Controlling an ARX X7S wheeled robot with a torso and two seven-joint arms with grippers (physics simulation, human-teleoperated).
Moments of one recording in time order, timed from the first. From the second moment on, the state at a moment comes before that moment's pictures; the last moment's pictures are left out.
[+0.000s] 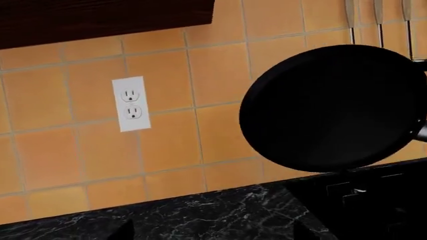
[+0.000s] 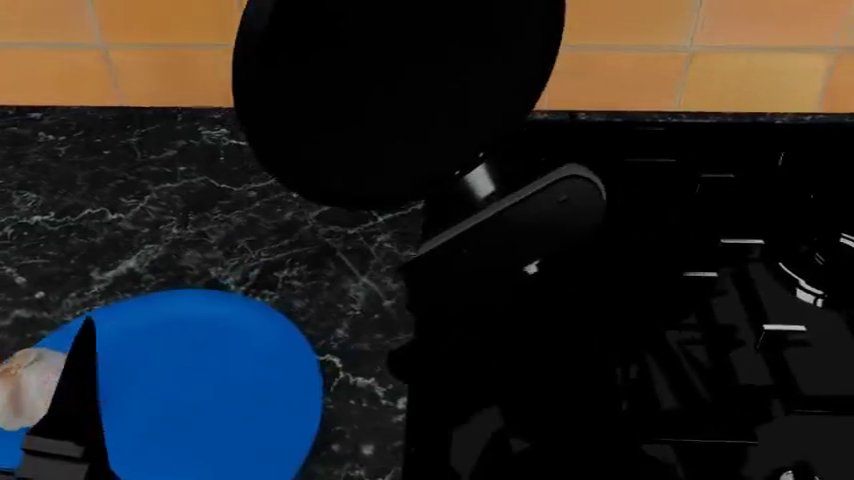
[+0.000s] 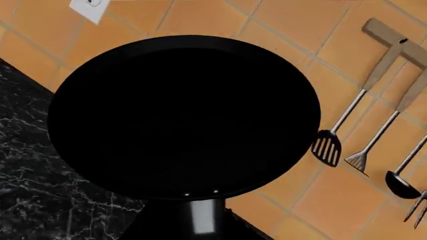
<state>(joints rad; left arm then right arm) -0.06 -0.41 0.04 0.87 -0.33 -0.59 -0.23 0.77 0.47 -0.61 -0.50 0.26 0.92 0.29</state>
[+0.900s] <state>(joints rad) -0.10 -0.41 0.09 0.84 -0.33 -0.59 -0.24 0.72 0.51 -0.47 -0.53 0.31 0.91 0.26</state>
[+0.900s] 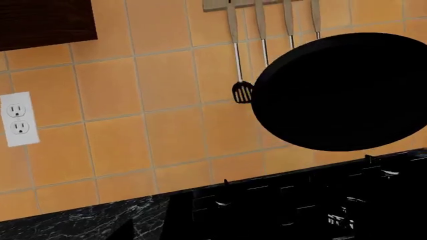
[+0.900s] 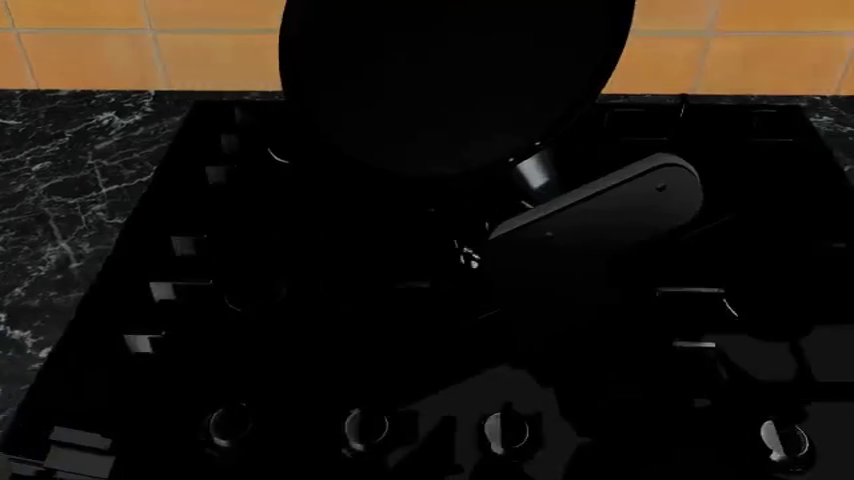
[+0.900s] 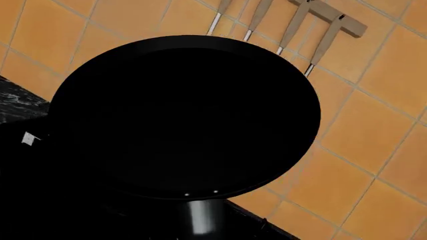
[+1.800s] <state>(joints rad) -0.10 -0.42 0.11 0.84 -0.33 -0.60 -0.26 0.72 0.38 -0.38 -0.21 0.47 0.83 0.12</state>
